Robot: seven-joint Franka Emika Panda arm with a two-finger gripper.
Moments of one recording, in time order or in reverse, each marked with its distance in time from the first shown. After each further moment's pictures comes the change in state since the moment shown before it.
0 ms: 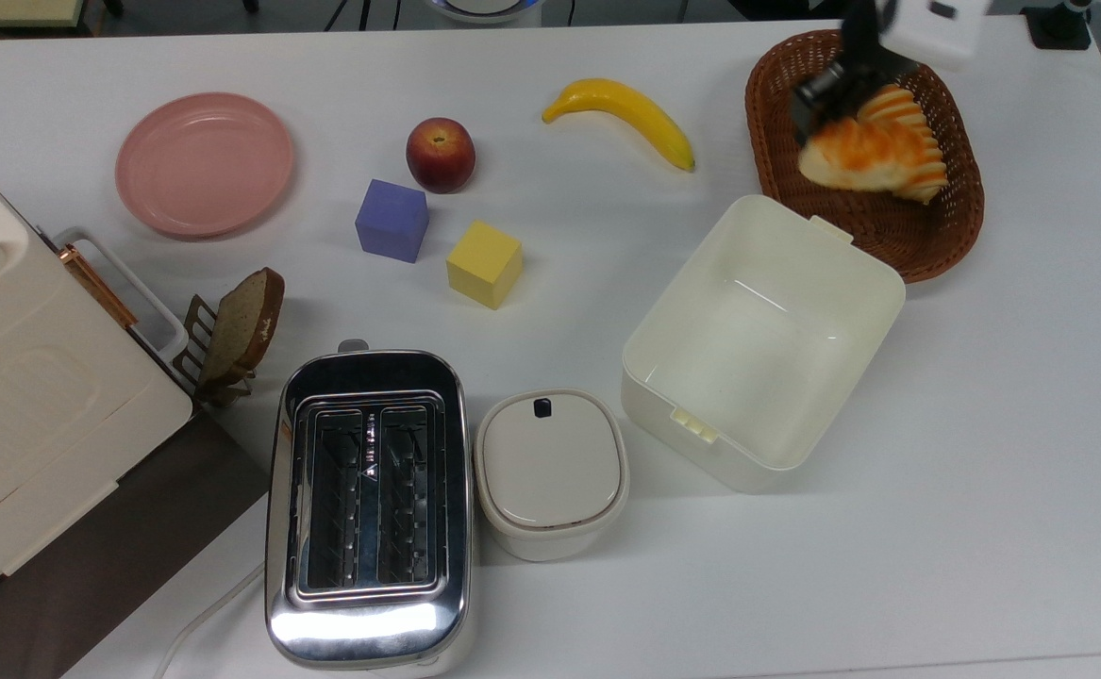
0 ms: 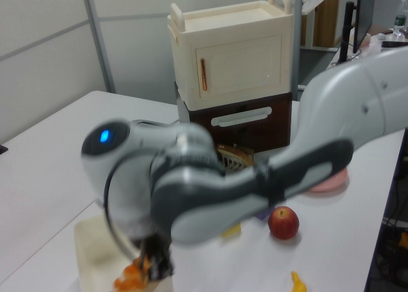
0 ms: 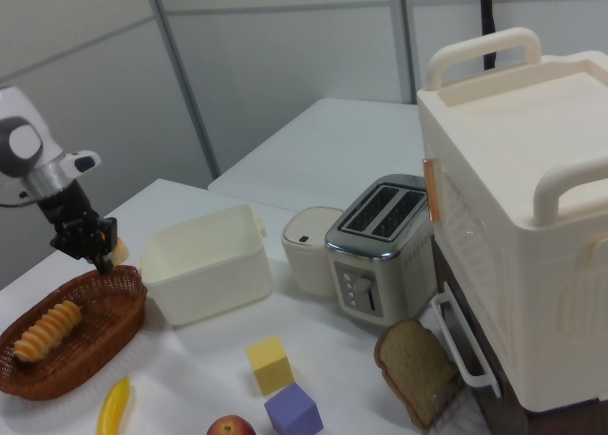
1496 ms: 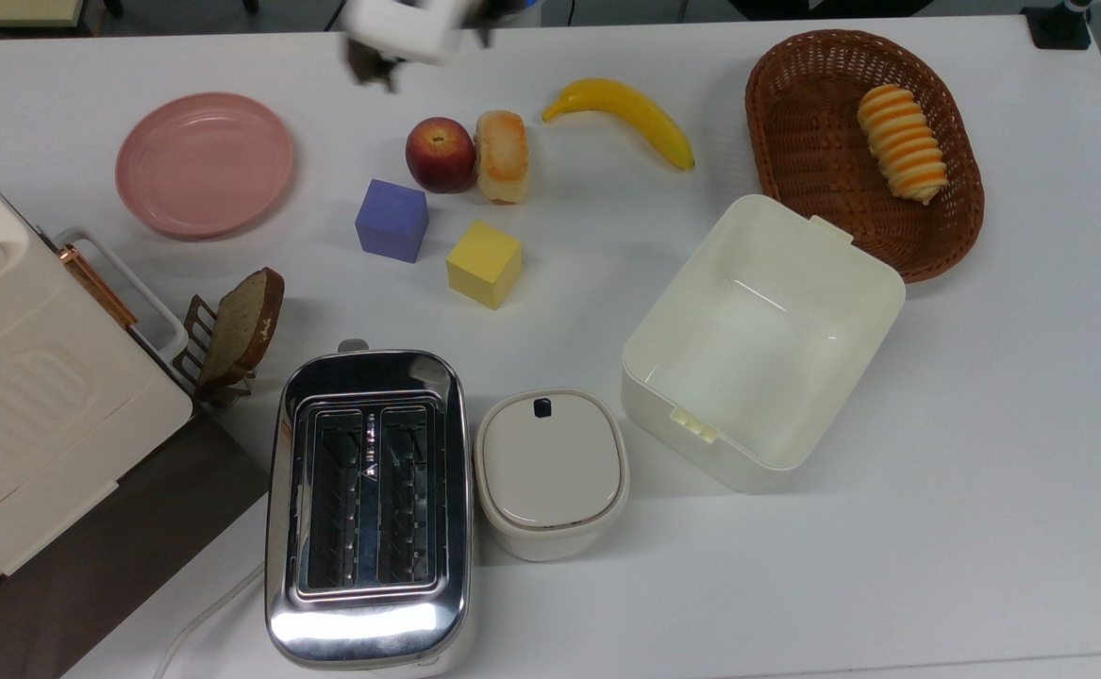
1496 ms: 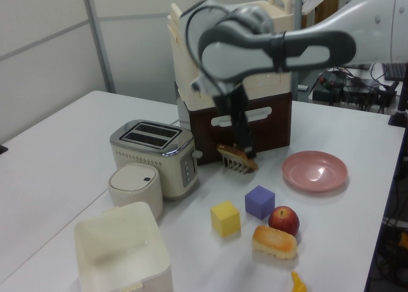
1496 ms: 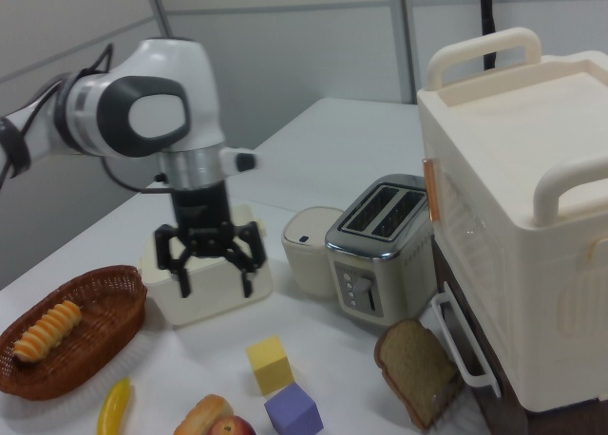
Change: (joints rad) arm -0.602 -0.153 -0.011 -0.012 0.093 -0.295 -0.568
